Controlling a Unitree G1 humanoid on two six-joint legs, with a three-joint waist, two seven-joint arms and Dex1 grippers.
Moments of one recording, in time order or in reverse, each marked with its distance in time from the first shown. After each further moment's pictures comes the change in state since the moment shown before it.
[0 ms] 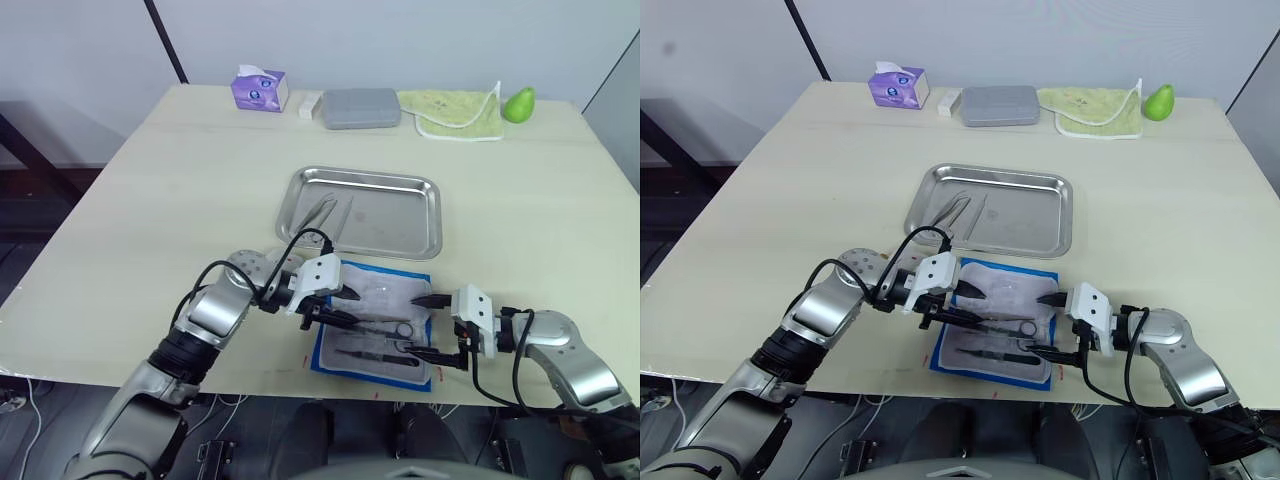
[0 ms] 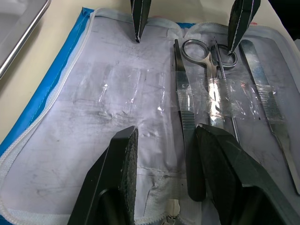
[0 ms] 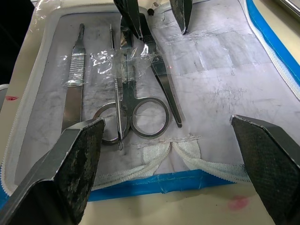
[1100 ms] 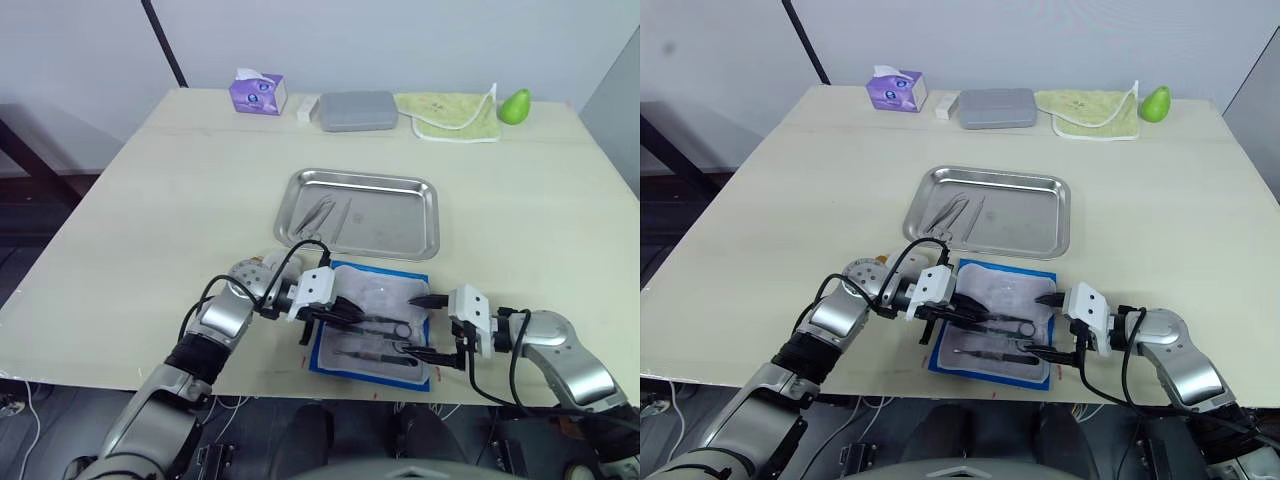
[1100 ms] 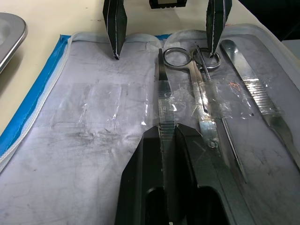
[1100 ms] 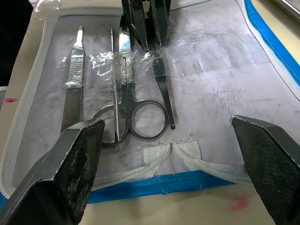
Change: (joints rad) left arm 0.009 -0.078 0.018 0.264 -0.002 -0.368 -0.087; right arm -0.008 0.014 0.009 0.005 -0.009 0.009 -0.004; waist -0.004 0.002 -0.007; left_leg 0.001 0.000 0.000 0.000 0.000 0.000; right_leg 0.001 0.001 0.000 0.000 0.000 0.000
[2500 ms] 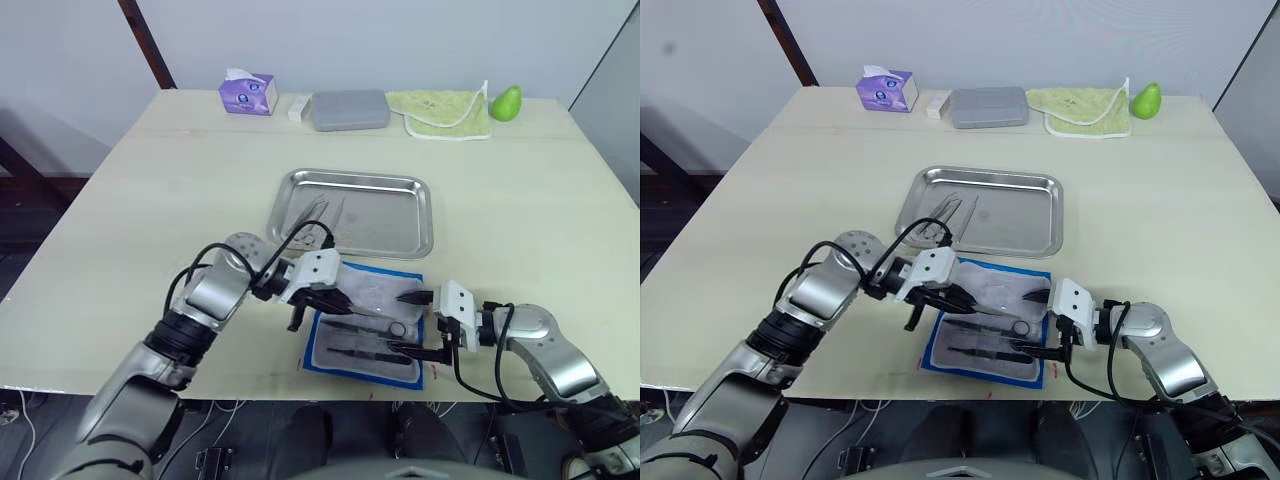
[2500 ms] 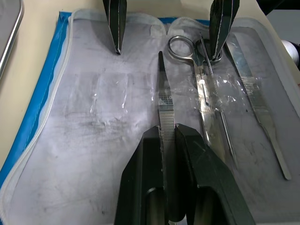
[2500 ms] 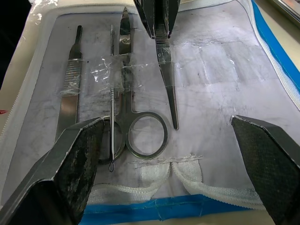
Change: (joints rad) left arm -0.106 0.115 -0.038 -0.243 0.041 0.398 -0.040; right arm -0.060 0.041 0.053 0.010 -0.032 0.023 -0.019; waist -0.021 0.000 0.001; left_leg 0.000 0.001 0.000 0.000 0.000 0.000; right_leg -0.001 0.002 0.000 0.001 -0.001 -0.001
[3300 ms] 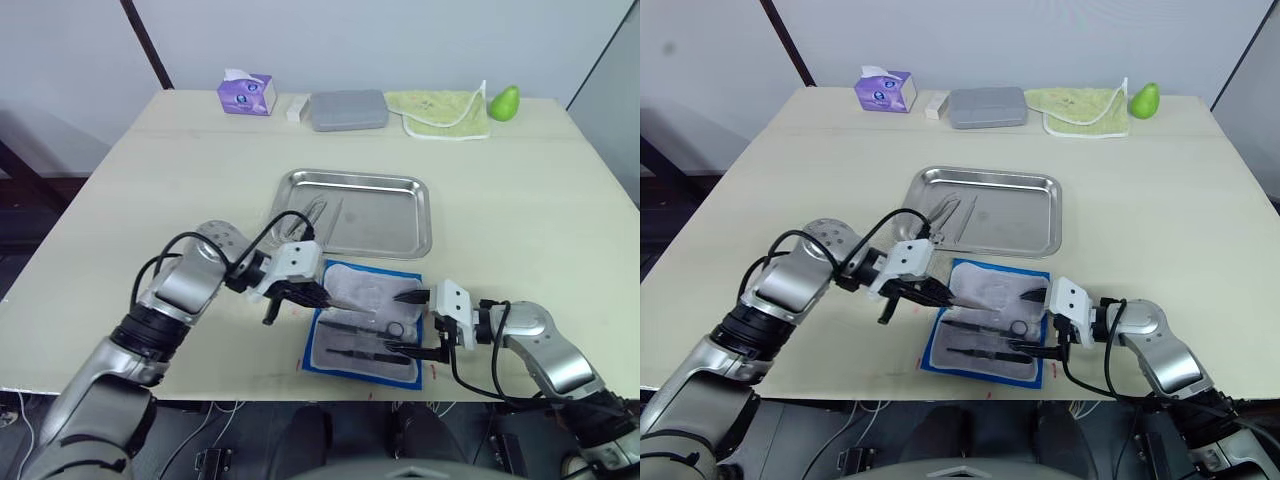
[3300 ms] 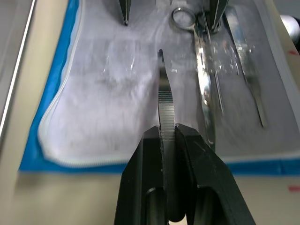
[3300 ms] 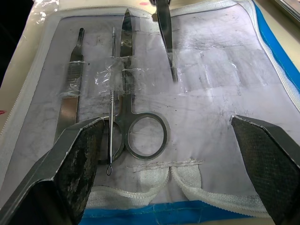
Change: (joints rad) left arm 0.004 0.158 0.046 -0.037 -0.024 0.003 -0.048; right arm -0.021 0.010 0.011 0.015 -0.010 -0.001 0.005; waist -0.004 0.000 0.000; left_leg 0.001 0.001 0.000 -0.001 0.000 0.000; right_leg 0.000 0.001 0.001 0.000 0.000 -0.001
